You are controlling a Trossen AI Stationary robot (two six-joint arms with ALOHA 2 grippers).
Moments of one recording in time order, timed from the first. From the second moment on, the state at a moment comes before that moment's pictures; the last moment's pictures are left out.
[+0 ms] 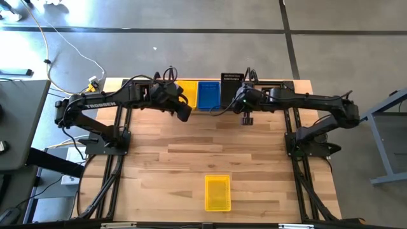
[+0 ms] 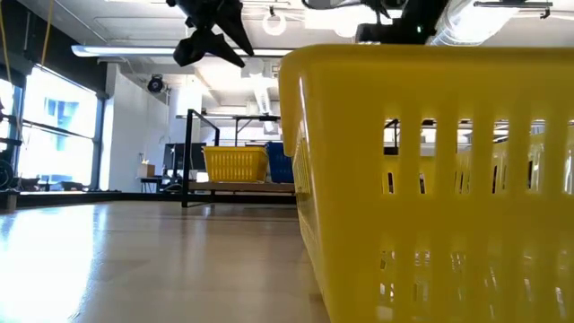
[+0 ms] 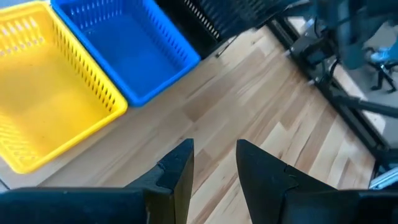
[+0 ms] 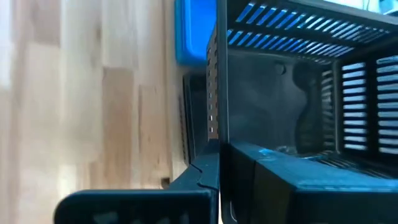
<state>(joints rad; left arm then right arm) 0.33 1.32 1.23 -0.66 -0.07 -0.68 -0.23 1.37 1.19 -0.82 0.32 -0.40</state>
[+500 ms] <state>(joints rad) 0.34 1.33 1.23 -0.62 -0.09 -0.68 -0.38 1.39 1.05 -0.66 0.18 -0.56</state>
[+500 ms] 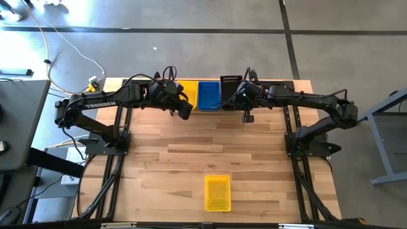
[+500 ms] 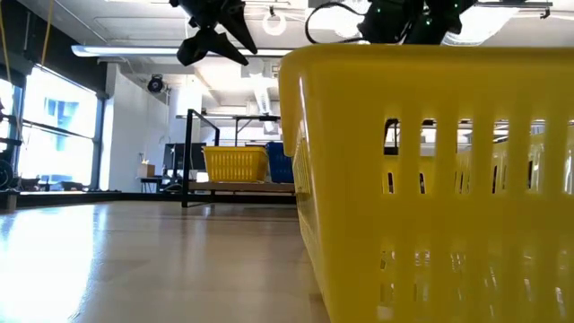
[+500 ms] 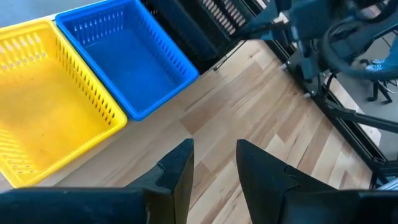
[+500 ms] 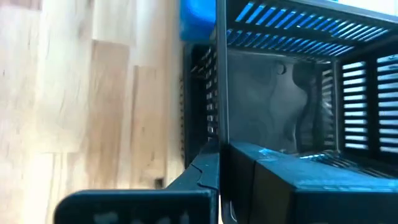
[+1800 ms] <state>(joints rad) 0.31 1.33 1.23 -0.62 -0.03 -0.74 -0.35 1.41 1.06 -0.65 0.24 -0.40</state>
